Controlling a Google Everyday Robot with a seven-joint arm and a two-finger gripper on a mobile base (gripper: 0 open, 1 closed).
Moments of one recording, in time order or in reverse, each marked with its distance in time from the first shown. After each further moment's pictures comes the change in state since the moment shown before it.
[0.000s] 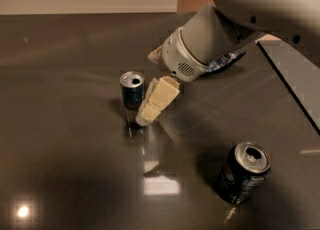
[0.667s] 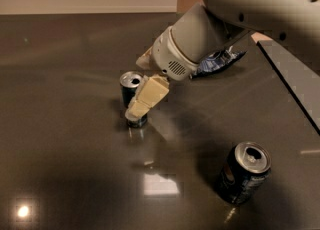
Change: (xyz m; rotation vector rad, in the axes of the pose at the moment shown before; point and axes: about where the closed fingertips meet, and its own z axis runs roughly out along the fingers) arm -0.015 0.002 0.011 -0.030 -0.023 -0.011
